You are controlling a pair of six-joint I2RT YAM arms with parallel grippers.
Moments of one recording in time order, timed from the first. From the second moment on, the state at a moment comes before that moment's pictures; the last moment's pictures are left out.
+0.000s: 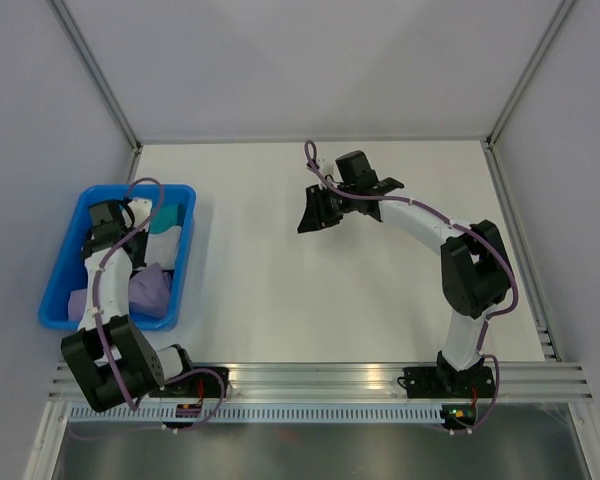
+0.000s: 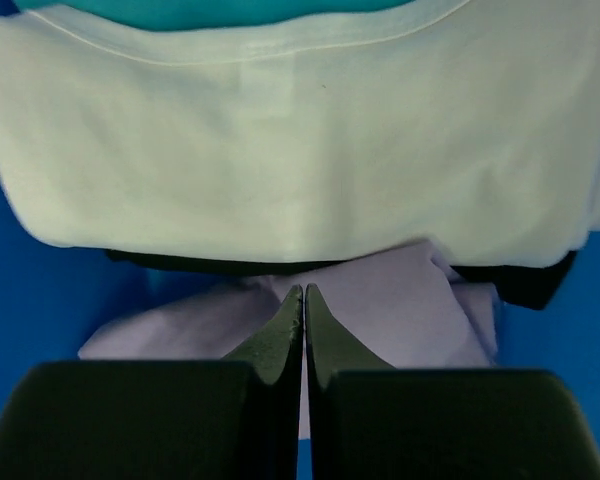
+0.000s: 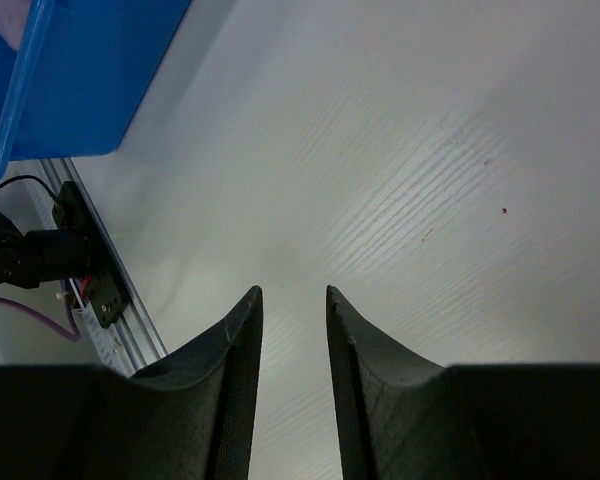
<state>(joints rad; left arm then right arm) 0.40 1.22 0.90 -0.61 -0.01 0.52 0.52 1.86 1.44 -0.35 -0.65 0.24</state>
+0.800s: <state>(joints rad) 0.34 1.28 0.76 -0.54 0.18 0.56 0.52 1.86 1.43 -0.38 -0.65 0.19</state>
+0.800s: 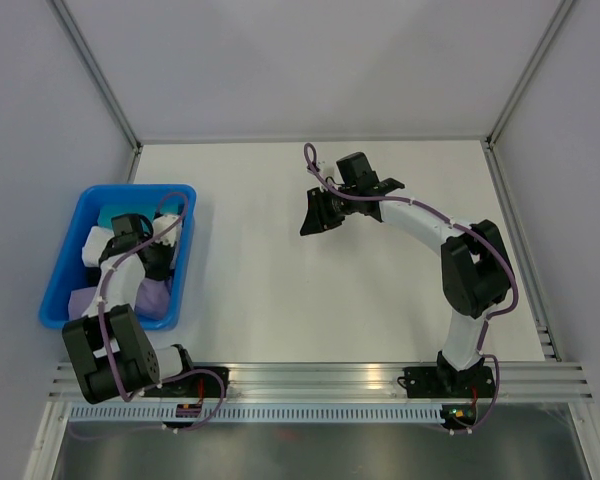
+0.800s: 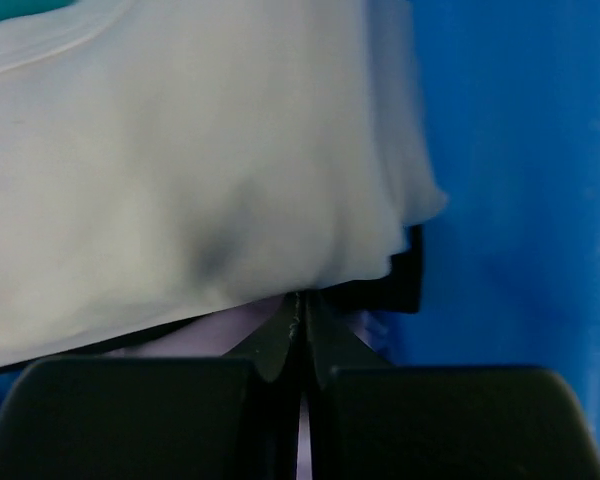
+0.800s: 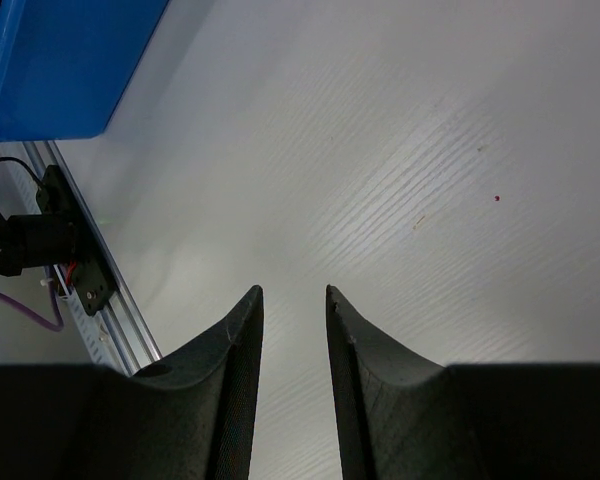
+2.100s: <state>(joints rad) 0.52 1.17 0.99 -0.77 -0.10 0.50 0.93 2.16 2.00 -0.25 -0.44 0.34</state>
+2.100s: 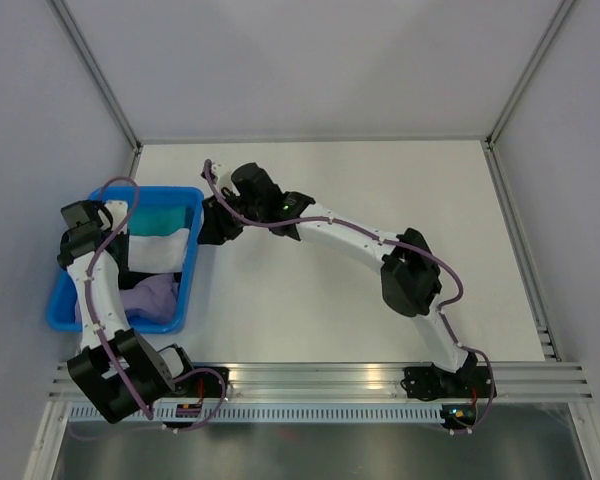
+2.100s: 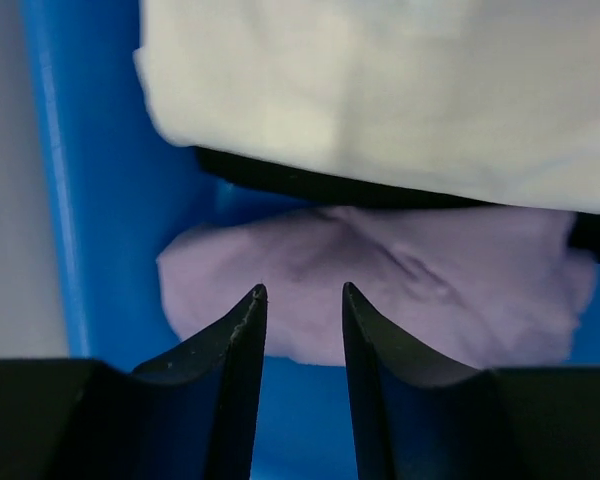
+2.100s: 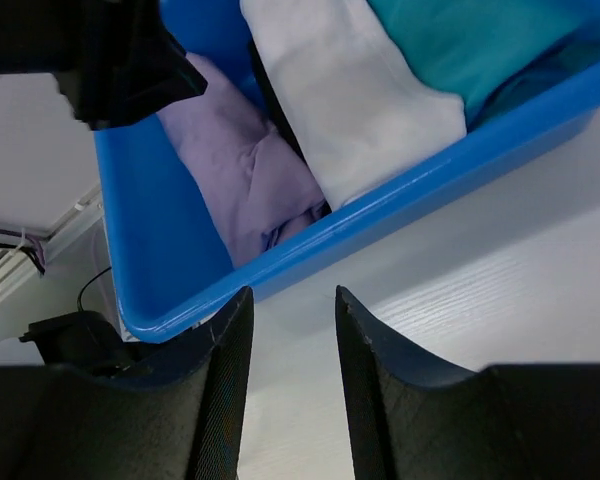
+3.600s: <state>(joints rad) 0.18 1.16 0.86 -0.92 0.13 0.53 0.95 2.37 1.94 0.14 -0.35 1.12</state>
